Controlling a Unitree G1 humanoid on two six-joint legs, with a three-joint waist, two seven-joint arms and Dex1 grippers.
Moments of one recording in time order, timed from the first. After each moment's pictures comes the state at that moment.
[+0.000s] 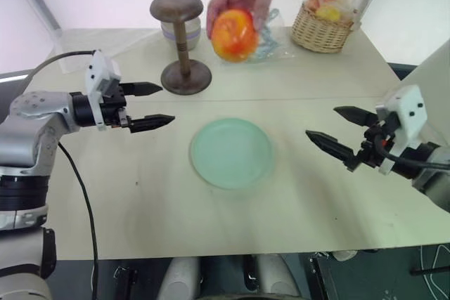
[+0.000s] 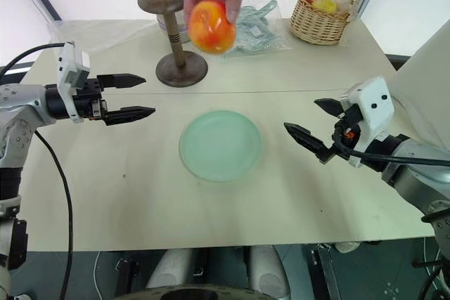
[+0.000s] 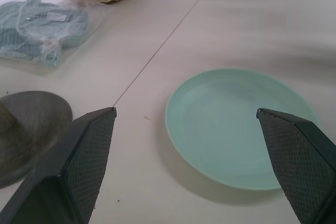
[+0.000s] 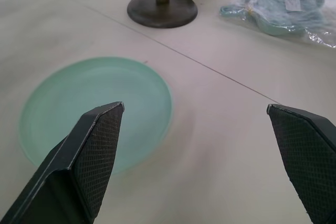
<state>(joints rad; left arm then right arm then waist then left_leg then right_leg) -0.59 0.85 0.10 0.02 -0.53 0.51 -1.18 -0.08 -0.89 -0.48 -0.70 1.00 0.92 0.38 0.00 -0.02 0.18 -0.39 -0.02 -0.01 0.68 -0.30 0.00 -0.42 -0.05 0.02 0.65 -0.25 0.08</state>
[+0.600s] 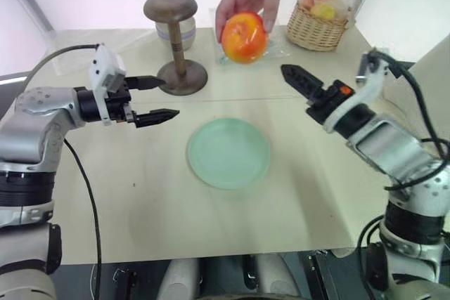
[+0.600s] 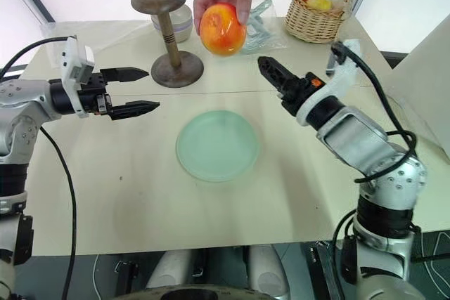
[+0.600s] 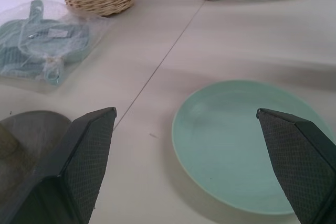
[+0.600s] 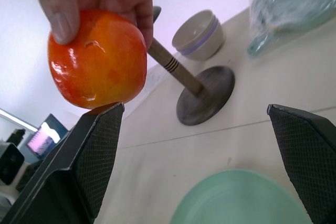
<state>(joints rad) -0.63 0.82 0.09 0.02 -0.51 0.49 -1.15 -0.51 -0.45 -0.26 -0.41 1.71 0.79 -0.55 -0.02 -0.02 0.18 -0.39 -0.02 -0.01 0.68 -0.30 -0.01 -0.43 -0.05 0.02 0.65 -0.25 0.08</state>
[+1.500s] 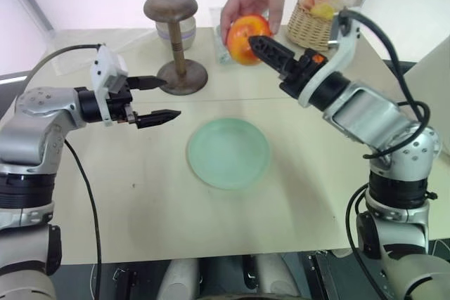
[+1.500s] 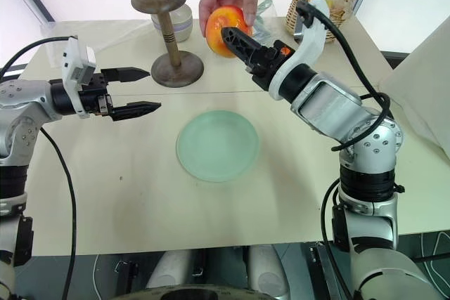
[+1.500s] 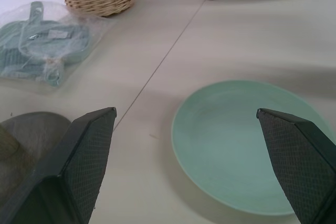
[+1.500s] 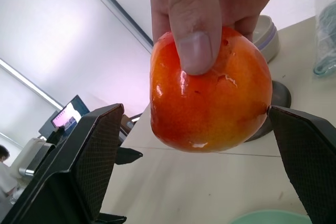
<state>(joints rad) -0.62 0.82 0.10 -0.01 -0.51 0.50 -1.14 -0.73 -0.47 -0.10 -0.32 1.64 0.78 -0.46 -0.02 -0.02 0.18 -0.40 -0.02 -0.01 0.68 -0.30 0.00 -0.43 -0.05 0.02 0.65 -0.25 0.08</state>
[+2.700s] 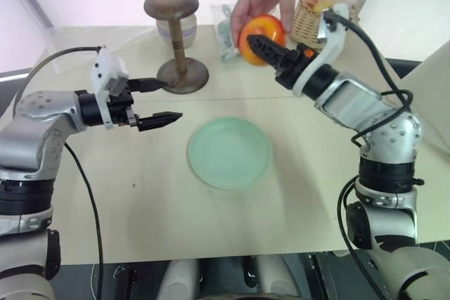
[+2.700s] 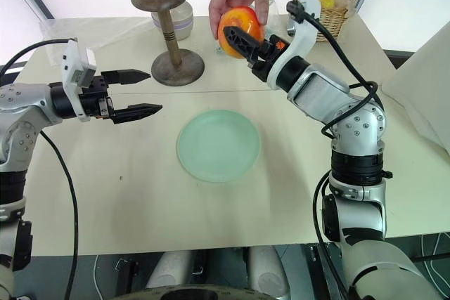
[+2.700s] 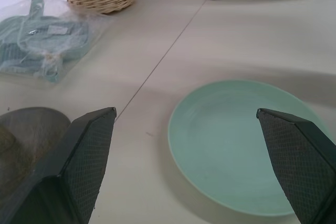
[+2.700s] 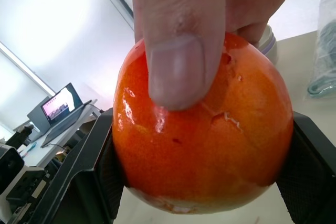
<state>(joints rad) -0.58 0.82 0.11 -0.08 -0.54 0.54 -1.10 -0.80 -0.41 -0.15 -0.15 1.32 0.85 -0.15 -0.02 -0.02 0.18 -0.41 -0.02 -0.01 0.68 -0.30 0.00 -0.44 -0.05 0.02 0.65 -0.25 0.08</state>
